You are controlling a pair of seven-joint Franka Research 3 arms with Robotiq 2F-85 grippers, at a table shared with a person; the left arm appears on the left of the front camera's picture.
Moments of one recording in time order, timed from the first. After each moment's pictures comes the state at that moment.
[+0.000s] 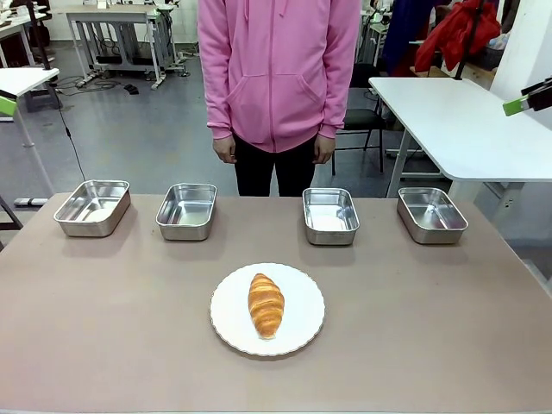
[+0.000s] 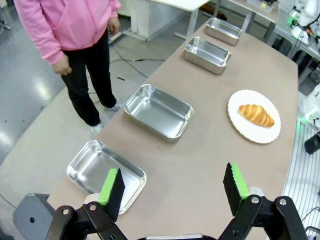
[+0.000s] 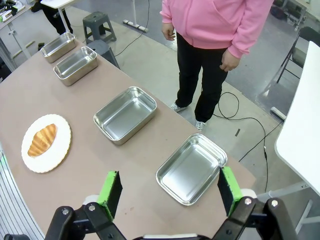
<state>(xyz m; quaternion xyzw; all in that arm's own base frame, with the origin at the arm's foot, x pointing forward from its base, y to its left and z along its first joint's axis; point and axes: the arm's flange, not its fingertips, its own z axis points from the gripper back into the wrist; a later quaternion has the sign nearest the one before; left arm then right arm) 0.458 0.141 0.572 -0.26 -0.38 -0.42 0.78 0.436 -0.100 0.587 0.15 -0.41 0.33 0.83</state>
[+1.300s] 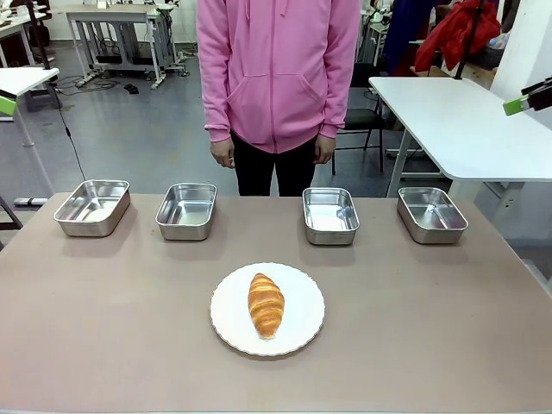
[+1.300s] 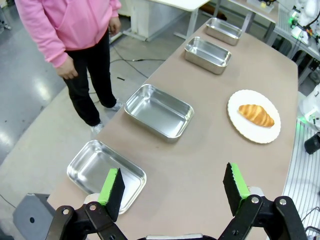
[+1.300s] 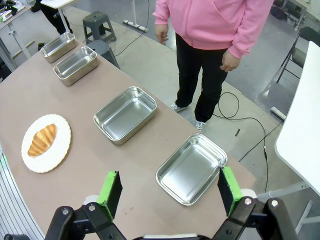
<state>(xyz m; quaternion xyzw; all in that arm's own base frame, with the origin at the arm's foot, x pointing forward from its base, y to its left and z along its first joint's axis) 0.458 0.141 0.572 -0.26 -0.38 -0.42 0.78 0.436 -0.100 0.587 0.15 -0.41 0.33 0.83</state>
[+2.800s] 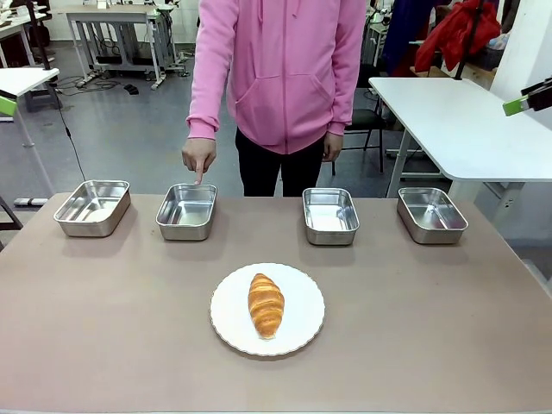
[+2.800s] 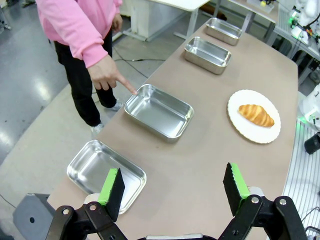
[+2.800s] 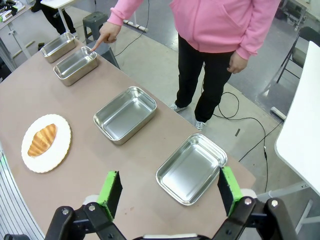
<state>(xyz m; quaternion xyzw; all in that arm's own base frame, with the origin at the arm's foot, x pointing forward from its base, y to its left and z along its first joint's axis) 0.458 0.141 0.572 -0.26 -0.38 -0.42 0.78 0.436 -0.100 0.587 0.15 -0.41 0.33 0.83</state>
